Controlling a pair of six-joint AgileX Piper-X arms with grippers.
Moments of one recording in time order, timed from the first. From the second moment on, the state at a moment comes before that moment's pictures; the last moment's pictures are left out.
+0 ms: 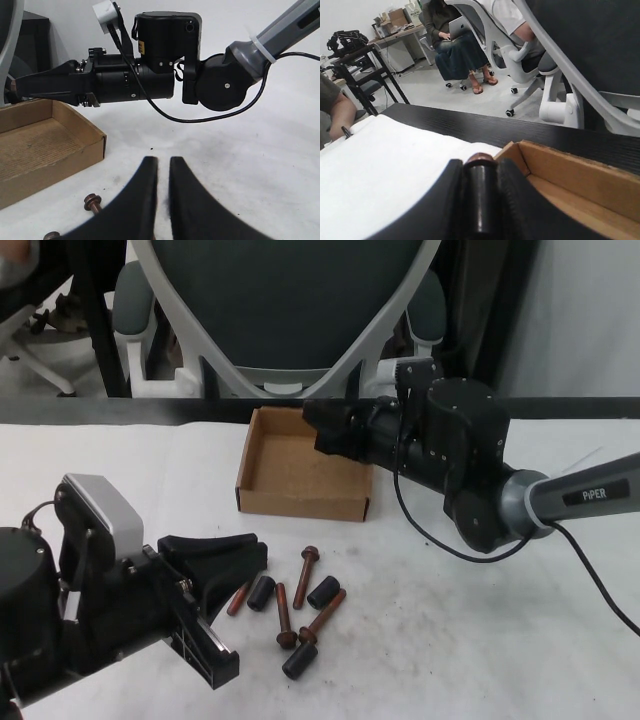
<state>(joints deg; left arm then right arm) -23.4 78.7 -12.9 -52.3 29.8 0.0 22.7 128.8 -73.2 -45.2 -22.6 18.9</state>
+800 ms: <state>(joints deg) -23.4 78.7 -12.9 -52.3 29.8 0.0 21.3 128.8 -76.0 -29.0 -23.8 33.6</state>
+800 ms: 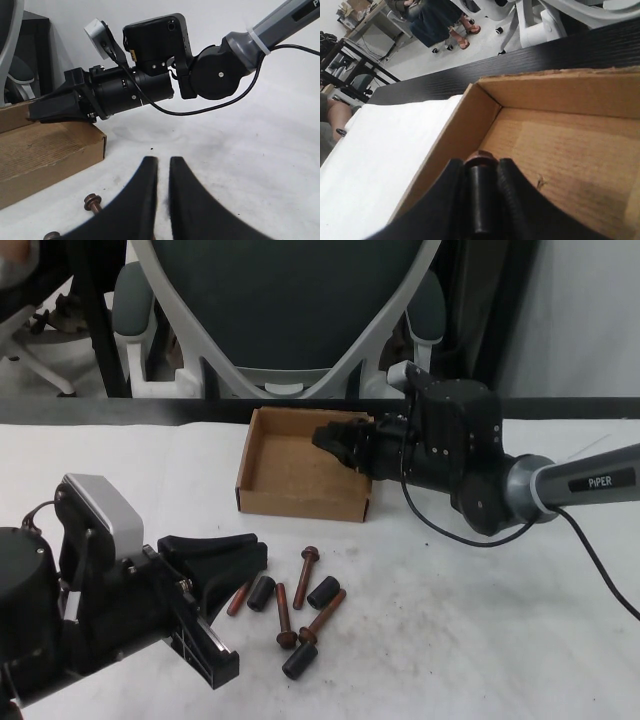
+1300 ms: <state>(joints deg) -23.4 78.7 -12.9 -52.3 29.8 -0.9 21.1 128.8 -77.1 -25.2 -23.9 37.0</state>
